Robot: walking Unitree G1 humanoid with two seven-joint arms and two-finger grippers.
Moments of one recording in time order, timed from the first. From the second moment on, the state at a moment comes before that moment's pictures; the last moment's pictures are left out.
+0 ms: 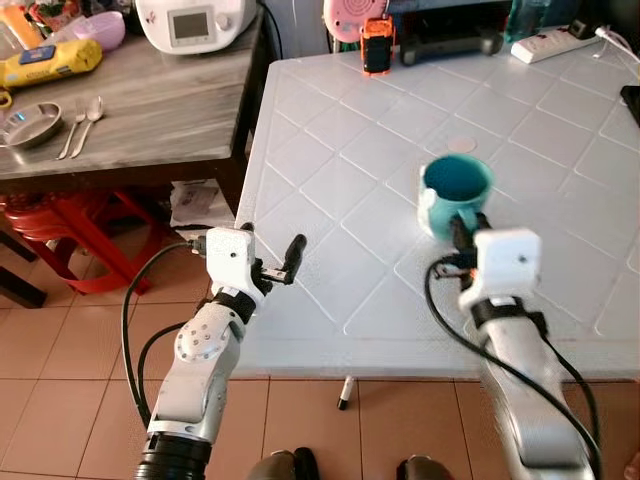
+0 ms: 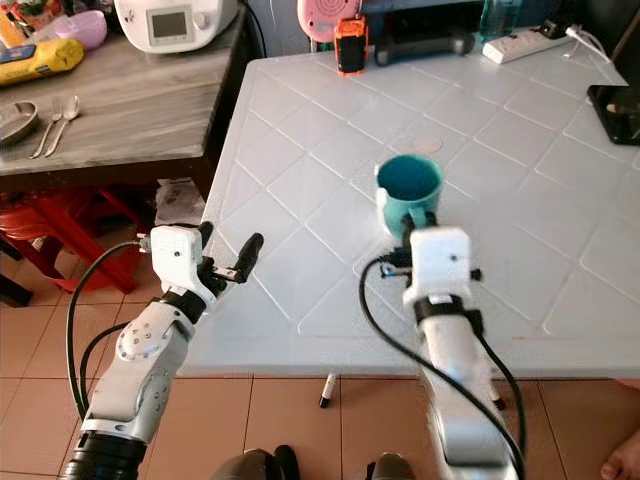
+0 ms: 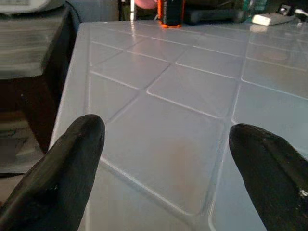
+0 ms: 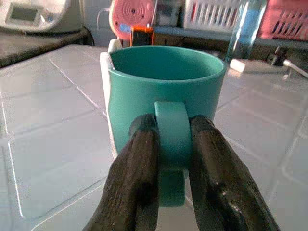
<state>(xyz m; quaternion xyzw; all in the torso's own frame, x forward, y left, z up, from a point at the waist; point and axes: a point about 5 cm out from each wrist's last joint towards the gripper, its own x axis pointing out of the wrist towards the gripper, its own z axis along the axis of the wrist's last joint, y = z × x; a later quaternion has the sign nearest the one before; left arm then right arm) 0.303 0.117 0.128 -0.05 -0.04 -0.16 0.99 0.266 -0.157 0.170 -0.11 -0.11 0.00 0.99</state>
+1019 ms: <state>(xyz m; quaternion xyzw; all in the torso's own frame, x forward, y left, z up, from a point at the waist) 0.304 0.120 0.125 -0.06 -0.03 -0.15 0.99 0.258 -0.166 0.167 -0.11 -0.10 -0.02 0.99</state>
